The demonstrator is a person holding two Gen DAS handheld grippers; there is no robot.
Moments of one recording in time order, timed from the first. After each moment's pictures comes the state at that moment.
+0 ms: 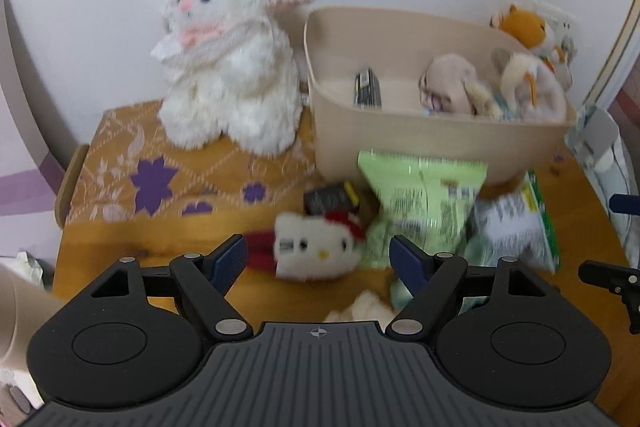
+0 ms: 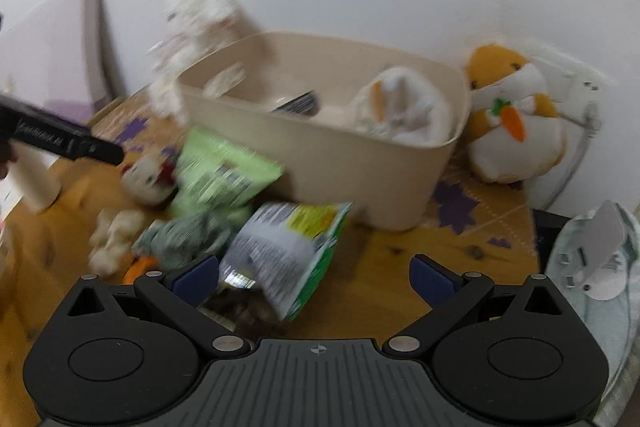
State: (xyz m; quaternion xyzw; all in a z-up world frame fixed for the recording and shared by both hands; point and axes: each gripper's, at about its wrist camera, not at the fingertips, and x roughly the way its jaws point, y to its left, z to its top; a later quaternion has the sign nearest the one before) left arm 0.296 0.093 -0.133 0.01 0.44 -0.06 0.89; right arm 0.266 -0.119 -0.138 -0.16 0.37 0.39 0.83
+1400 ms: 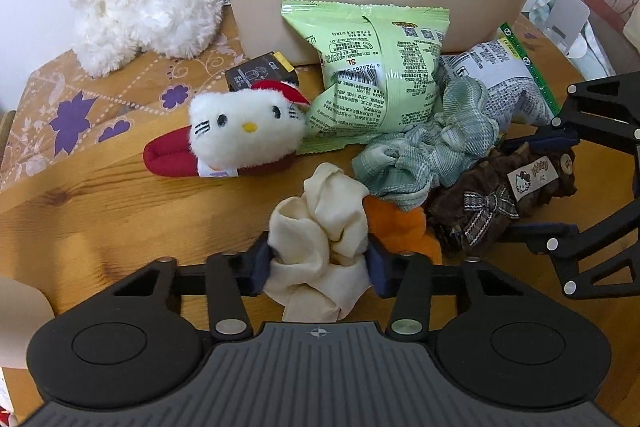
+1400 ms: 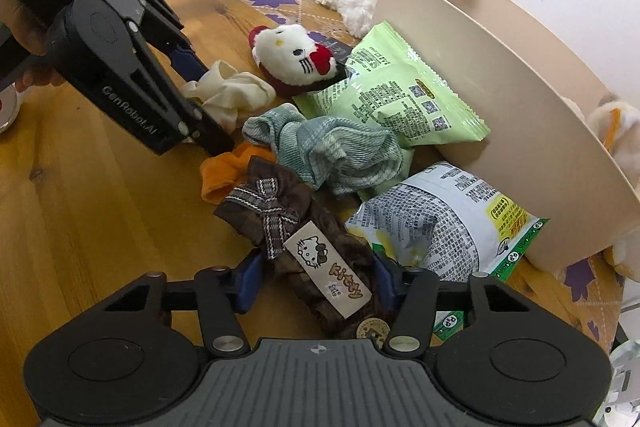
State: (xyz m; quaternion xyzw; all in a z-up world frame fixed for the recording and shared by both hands) left arm 0.277 0.072 -0.215 0.07 0.50 -0.13 0.85; right arm 0.225 -0.047 -0.198 -0.36 0.34 0.51 0.70
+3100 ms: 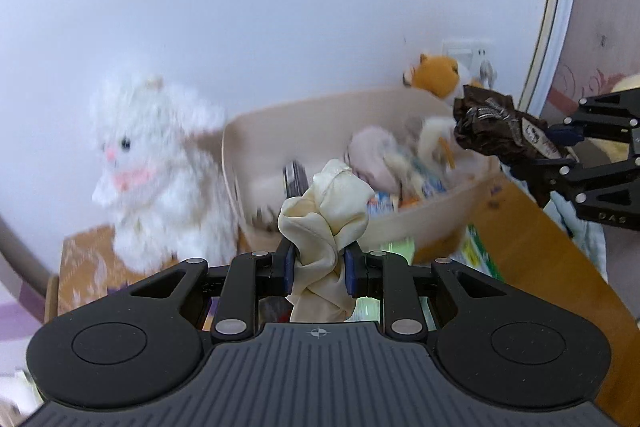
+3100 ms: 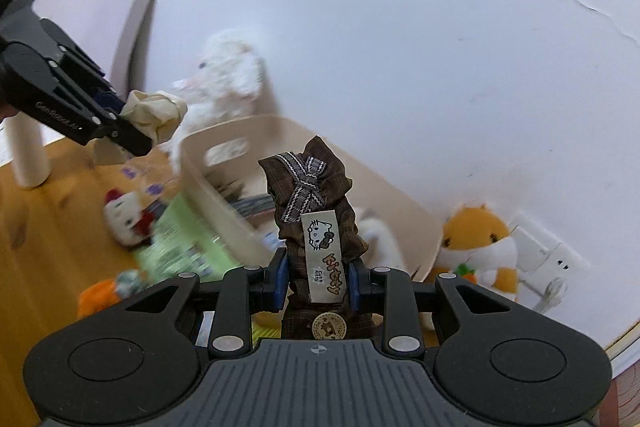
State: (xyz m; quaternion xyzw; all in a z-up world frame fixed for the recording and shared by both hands) left arm 0.317 0.060 -0.073 0.08 0.35 -0.17 0.92; right arm 0.302 -0.092 -0.060 -0.27 0.22 0.40 0.85
